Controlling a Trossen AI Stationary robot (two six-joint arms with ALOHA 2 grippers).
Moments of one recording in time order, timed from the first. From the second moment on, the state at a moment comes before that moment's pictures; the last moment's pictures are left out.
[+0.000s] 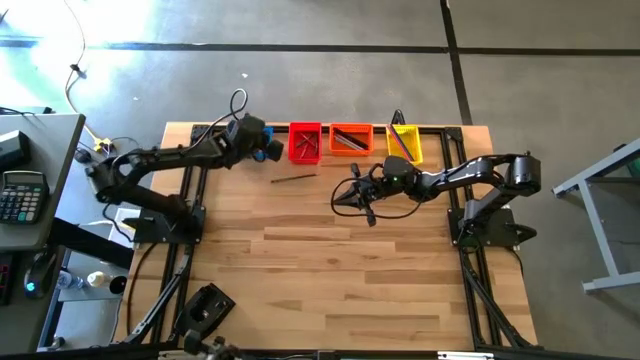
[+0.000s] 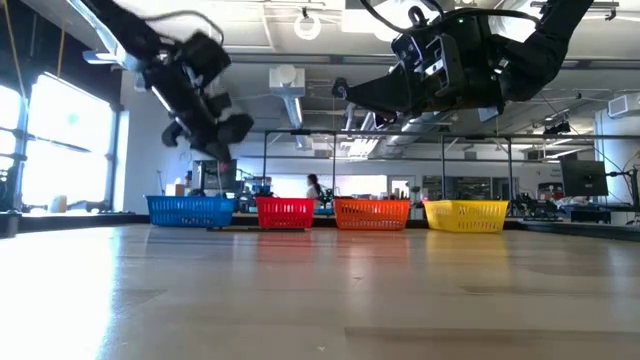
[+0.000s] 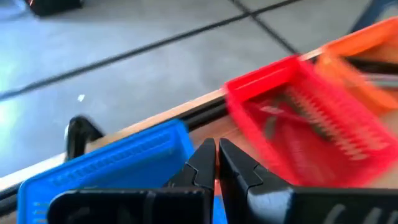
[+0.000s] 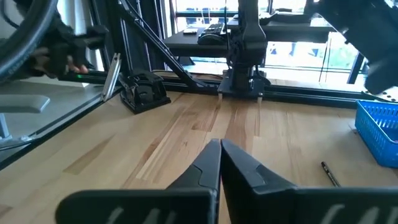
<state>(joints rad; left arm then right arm) 0.73 1.34 0.70 -0.02 -0.42 -0.26 -0.24 1.56 0.60 0.83 -0.53 -0.09</state>
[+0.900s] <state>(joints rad) 0.88 1.56 0.70 0.04 -0.30 -0.29 -0.24 1.57 0.60 0.83 -0.53 -0.09</state>
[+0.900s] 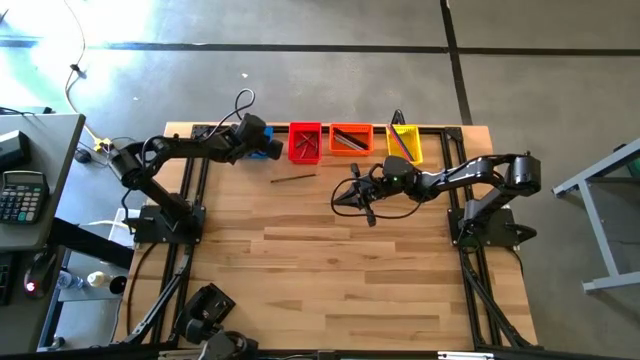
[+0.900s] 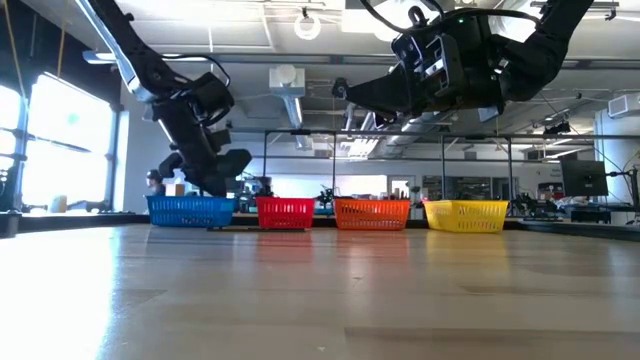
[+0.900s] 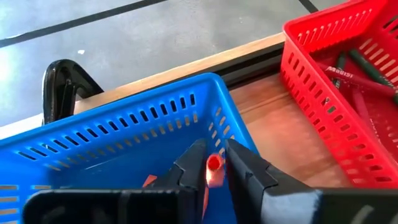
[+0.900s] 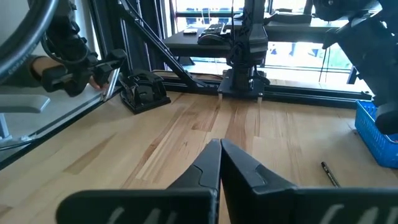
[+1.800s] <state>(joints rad) 0.71 1.36 0.70 0.03 -0.01 -0.02 -0.24 1.57 0.60 0.83 -0.53 -0.11</state>
